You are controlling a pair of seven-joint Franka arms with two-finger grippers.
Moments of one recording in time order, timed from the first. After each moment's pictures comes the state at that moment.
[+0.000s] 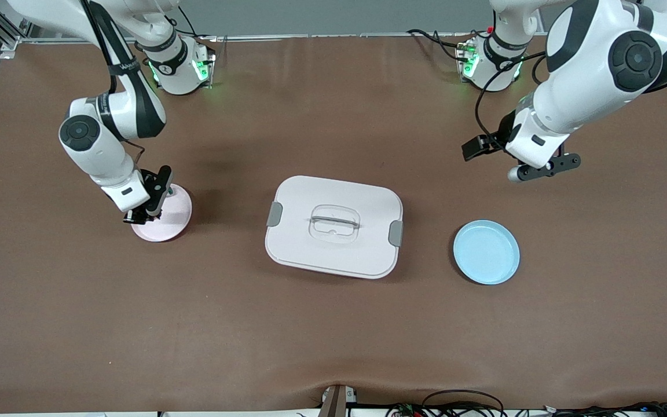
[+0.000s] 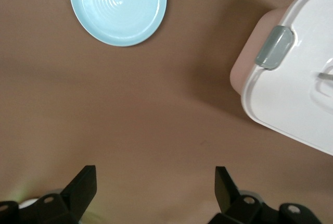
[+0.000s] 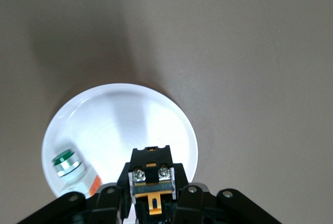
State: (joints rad) left arm 0.24 -0.03 -0.54 -1.90 -0.19 1.75 -0.49; right arm 0.06 0.15 0.02 -2.38 -0.20 2.64 -1.17
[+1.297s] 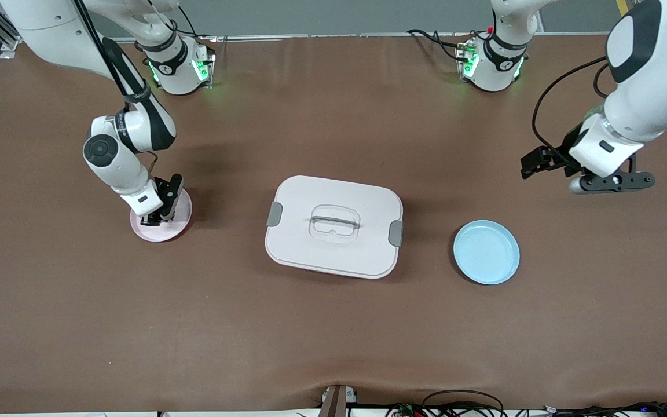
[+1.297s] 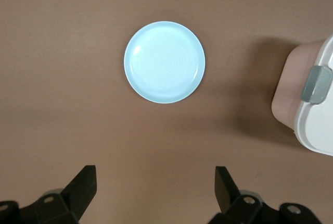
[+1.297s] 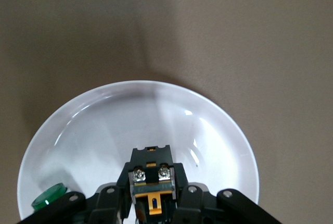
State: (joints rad) left arm 0.41 -0.03 -0.54 -1.86 -0.09 1.82 -0.18; right arm 0.03 0.31 0.02 -2.42 -0.21 2.79 -1.17
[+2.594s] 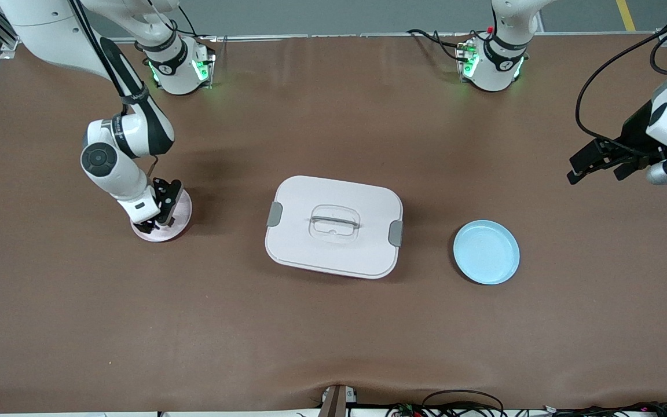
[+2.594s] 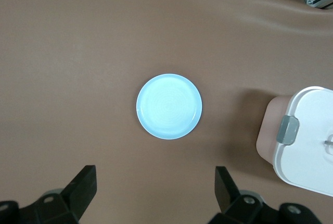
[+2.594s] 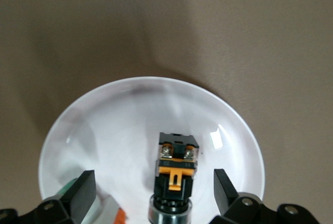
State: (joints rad) left arm 0.47 -0.04 -0.54 -1.68 -0.09 1.79 -0.18; right arm 0.04 0.30 0.04 -2.33 -0.21 2.57 -1.02
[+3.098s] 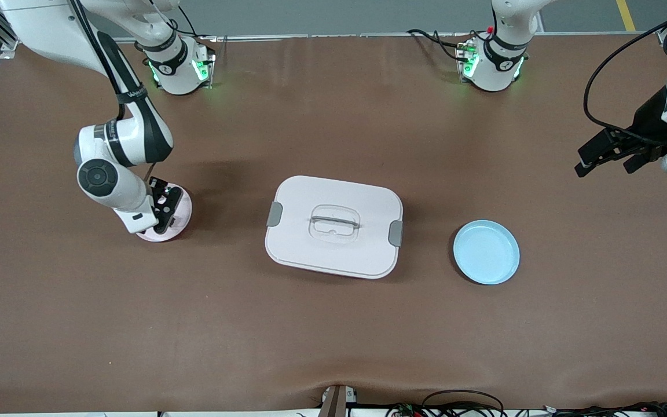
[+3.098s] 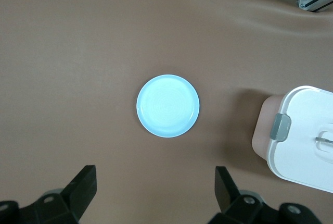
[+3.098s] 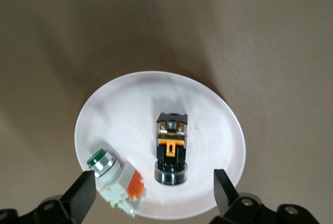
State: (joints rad) left arm 0.47 -0.04 -0.54 -1.62 -0.09 1.74 -0.18; right arm 0.07 0.29 0.04 -2.13 -0.21 2.21 -0.97
